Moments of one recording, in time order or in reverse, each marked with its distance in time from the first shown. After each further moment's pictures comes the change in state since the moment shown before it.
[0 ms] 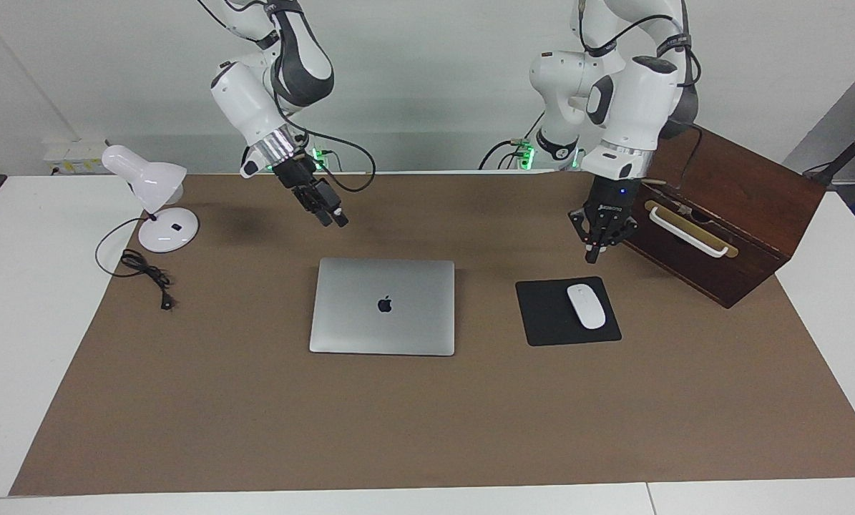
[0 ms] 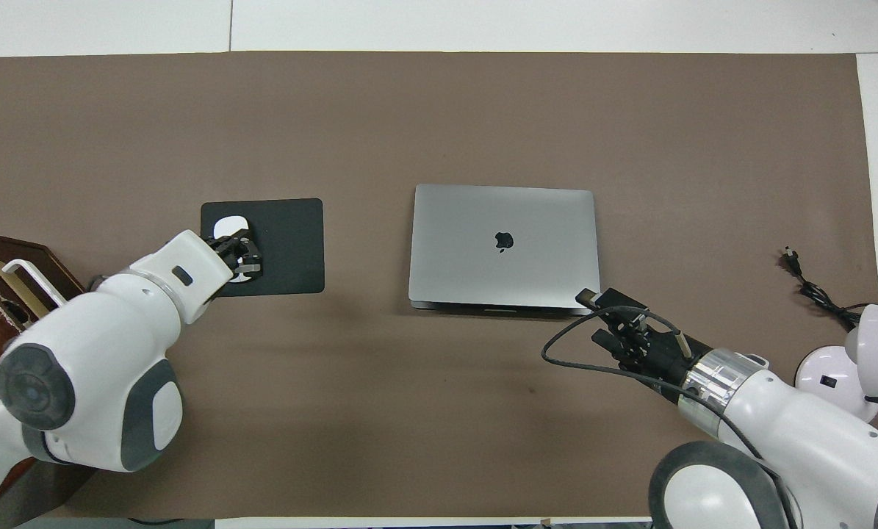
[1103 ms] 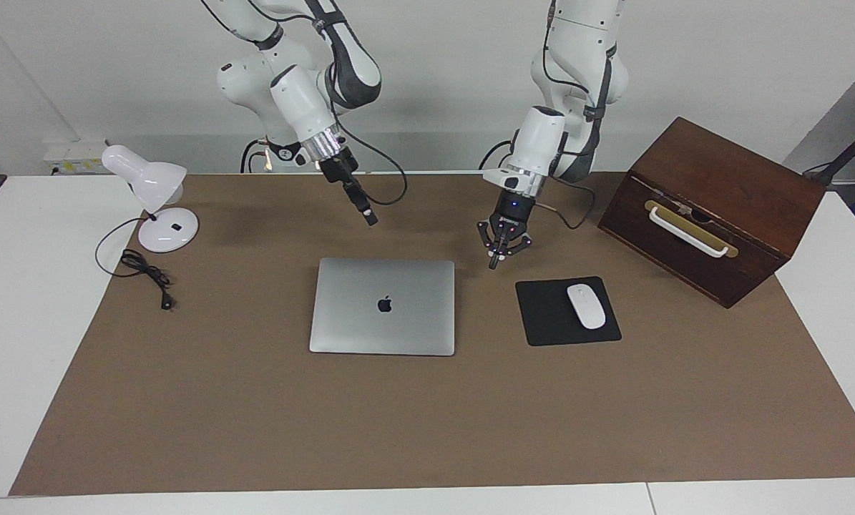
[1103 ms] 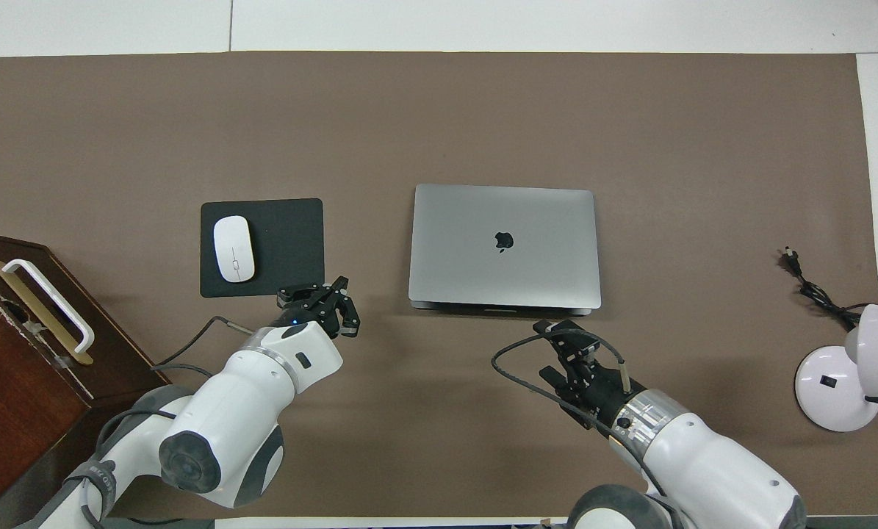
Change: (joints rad) left arm -0.281 0.210 -0.001 -0.186 0.000 0.545 0.003; right arm 0.147 0.125 0.130 -0.046 0.185 0.196 0.236
